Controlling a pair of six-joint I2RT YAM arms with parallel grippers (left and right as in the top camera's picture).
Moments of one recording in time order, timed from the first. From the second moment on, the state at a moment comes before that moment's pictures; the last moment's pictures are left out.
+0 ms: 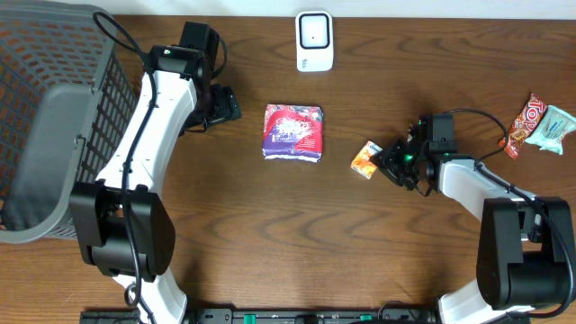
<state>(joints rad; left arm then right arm) -0.17 1.90 1.70 -1.21 -0.09 -0.51 0.05 1.74 0.80 -0.21 -0.42 0.76</state>
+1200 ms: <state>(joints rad) -0.17 1.90 1.70 -1.21 -0.09 -0.51 0.03 1.81 0.73 0.52 -1.53 0.58</state>
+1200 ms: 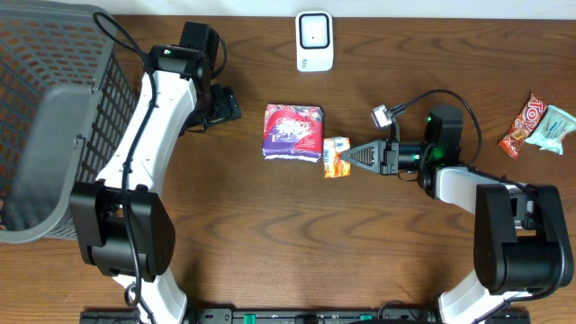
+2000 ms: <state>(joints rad) -0.17 1.90 1.70 -1.21 -0.09 -0.51 0.11 1.82 1.20 -0.04 -0.68 0.89</state>
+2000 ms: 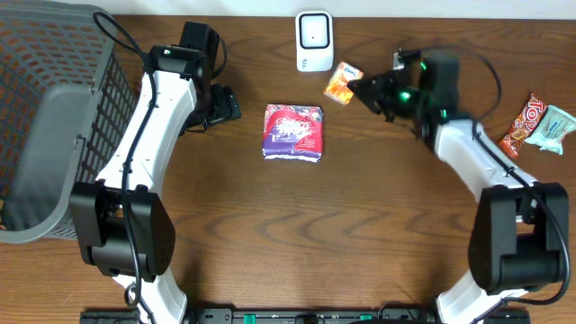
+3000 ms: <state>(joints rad) -0.17 1.90 1.70 -1.21 -0.09 -0.51 0.40 2.37 2.19 -0.51 0.37 0.36</state>
